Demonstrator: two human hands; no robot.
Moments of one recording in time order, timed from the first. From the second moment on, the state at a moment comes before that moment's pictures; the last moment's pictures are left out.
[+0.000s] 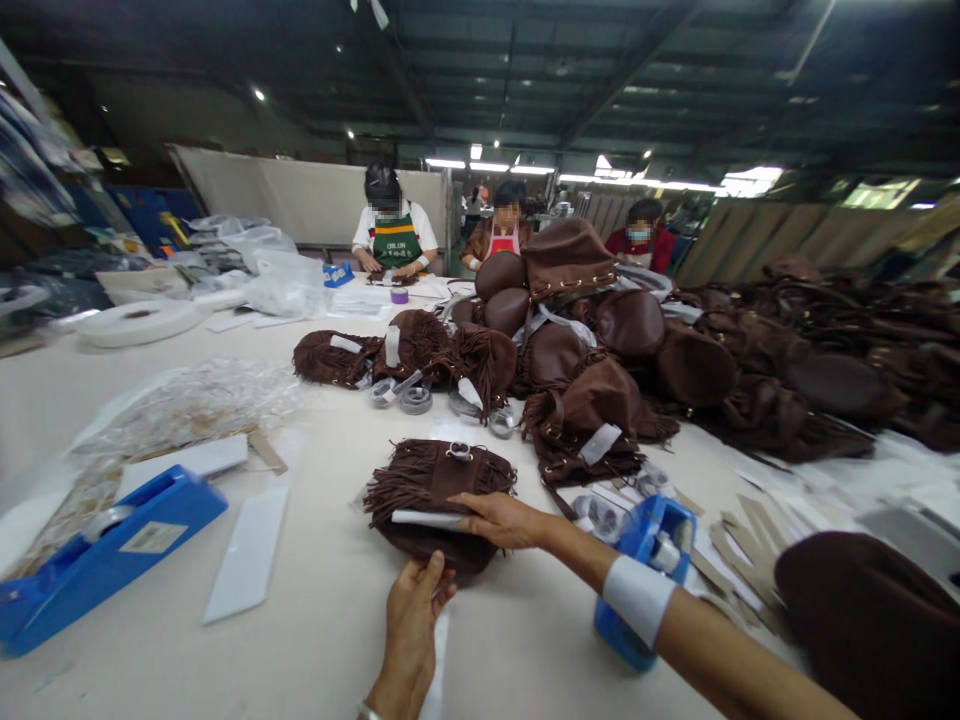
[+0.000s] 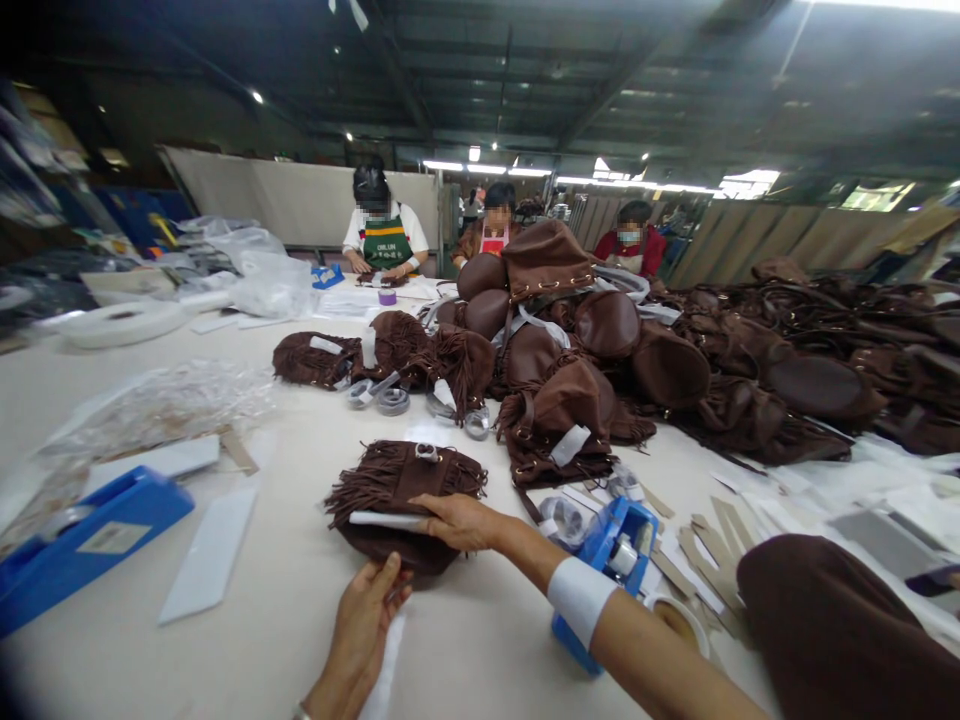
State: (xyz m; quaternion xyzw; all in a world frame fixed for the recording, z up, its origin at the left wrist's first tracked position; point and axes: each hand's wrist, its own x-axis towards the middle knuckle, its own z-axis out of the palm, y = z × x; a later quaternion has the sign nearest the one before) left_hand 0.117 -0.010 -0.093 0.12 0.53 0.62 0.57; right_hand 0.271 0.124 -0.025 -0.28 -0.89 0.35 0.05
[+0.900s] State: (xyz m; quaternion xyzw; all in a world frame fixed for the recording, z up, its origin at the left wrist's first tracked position) left_hand 0.119 -0.005 -0.090 0.01 0.55 0.64 0.54; right_hand 0.258 0.067 -0.084 -0.22 -0.96 -0.11 0.11
